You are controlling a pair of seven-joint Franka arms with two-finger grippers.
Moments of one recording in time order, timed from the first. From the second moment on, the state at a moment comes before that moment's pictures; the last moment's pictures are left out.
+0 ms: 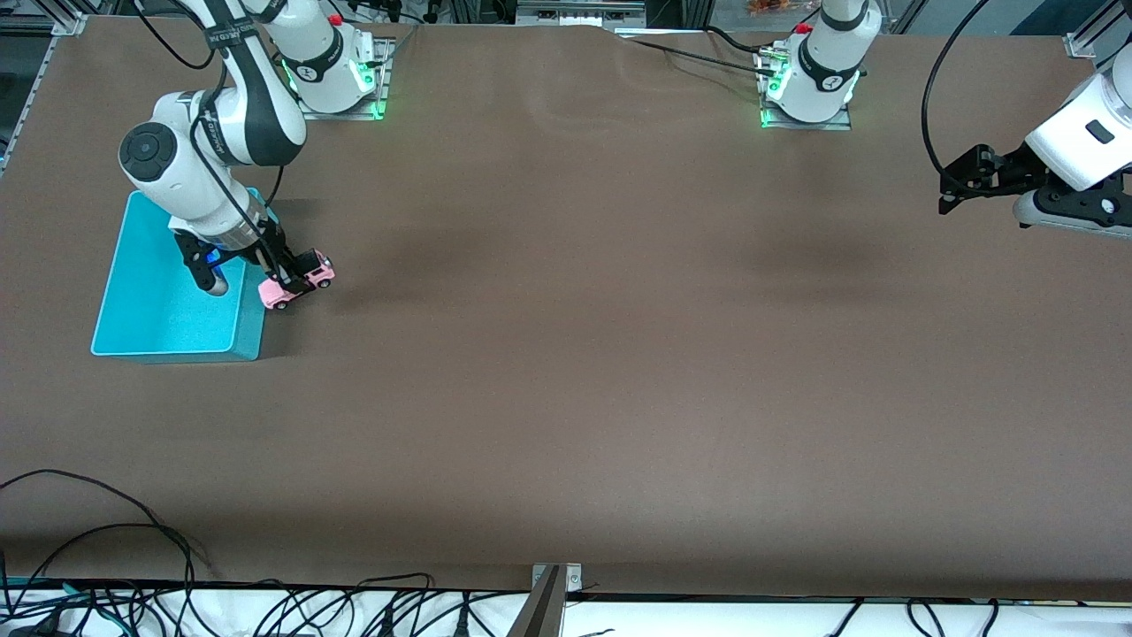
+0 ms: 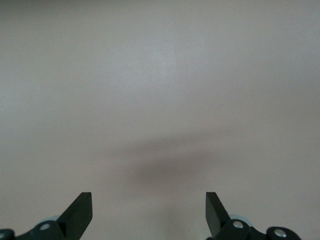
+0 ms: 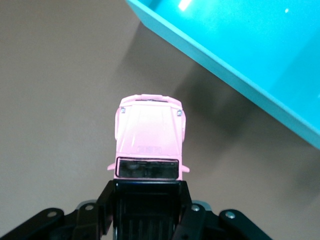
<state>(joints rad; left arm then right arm) -0.05 -0.02 -0.01 -1.62 0.02 1.56 0.12 0.08 0.04 0.03 -2.40 0.06 2.47 0.91</state>
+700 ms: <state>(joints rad) -0.05 -0.02 -0.01 -1.62 0.02 1.56 0.12 0.06 -0.02 -0.12 -2.40 0.06 2.32 0.46</state>
